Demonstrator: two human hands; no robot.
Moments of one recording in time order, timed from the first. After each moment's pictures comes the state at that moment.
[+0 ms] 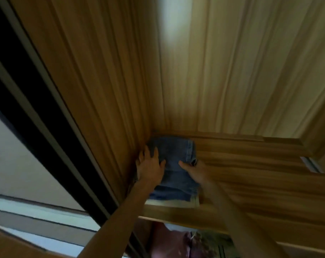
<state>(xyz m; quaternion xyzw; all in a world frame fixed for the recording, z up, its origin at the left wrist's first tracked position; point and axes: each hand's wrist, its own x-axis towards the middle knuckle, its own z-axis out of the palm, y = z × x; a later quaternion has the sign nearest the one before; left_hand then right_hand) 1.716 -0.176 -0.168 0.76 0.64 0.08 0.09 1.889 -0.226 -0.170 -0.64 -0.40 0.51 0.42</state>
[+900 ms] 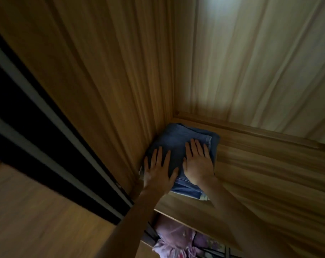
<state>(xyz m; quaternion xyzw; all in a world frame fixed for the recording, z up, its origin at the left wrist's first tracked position) 1.707 -0.185 -0.257 0.75 0.67 0.01 0.00 1.866 -0.150 -0.248 -0.64 -0.77 -0.02 0.06</state>
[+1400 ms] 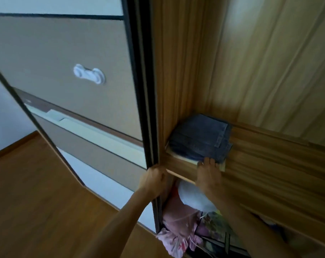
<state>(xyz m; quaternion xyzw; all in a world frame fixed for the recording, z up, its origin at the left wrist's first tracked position) 1.608 -0.353 -0.215 0.71 0.67 0.15 0.17 1.807 -0.323 -0.208 -0.68 -0.73 -0.02 -0.05</state>
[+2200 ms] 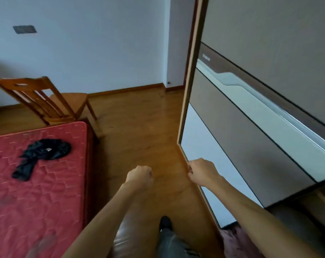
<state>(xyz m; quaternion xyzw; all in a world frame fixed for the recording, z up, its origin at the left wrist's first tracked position) 1.242 -0.691 -0.276 0.36 0.90 0.06 0.22 1.389 -0.511 -0.233 -0.24 -0.96 0.07 -0.12</state>
